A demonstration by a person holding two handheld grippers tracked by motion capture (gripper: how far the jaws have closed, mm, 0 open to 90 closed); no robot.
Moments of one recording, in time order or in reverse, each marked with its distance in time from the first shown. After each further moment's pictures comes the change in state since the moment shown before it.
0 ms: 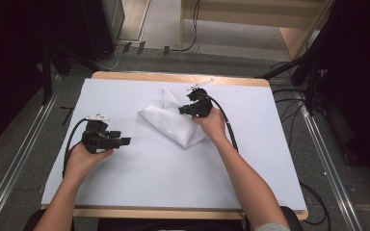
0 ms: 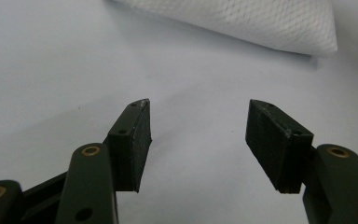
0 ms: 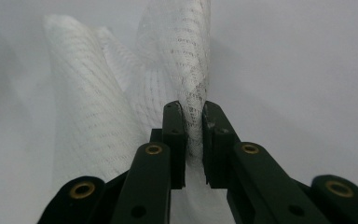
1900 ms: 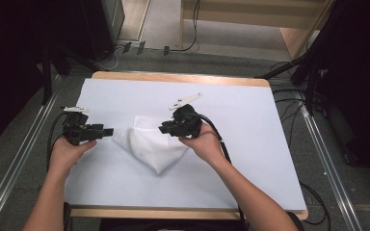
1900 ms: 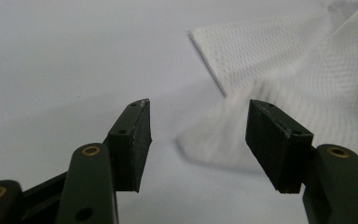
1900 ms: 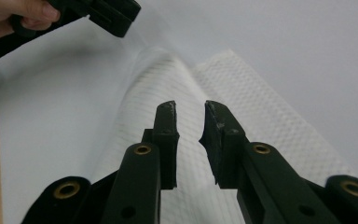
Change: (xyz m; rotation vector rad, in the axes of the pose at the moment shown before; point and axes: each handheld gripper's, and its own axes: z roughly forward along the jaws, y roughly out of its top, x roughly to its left) left arm 0.049 0.001 -0.025 -0.048 0.059 -0.100; right arm 0.106 -0.017 -0.050 -0.045 0.166 -0.203
